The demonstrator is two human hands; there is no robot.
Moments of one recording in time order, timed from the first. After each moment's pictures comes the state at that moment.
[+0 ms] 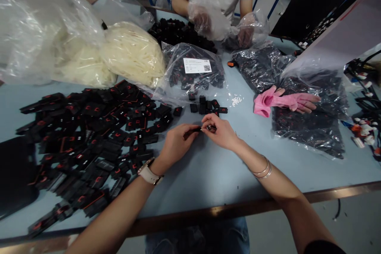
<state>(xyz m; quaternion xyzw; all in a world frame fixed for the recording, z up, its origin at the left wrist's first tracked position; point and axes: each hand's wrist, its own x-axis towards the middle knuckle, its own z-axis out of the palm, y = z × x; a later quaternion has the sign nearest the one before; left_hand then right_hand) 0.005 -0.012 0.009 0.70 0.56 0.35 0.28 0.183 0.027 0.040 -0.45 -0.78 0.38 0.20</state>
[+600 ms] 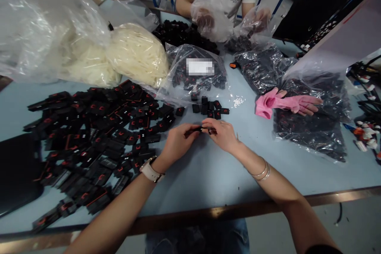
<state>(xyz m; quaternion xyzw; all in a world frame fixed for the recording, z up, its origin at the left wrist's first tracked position) 0.006 -0.010 0.013 0.65 0.59 0.33 0.33 0.184 0.026 0.016 -0.41 -0.86 0.20 0.23</state>
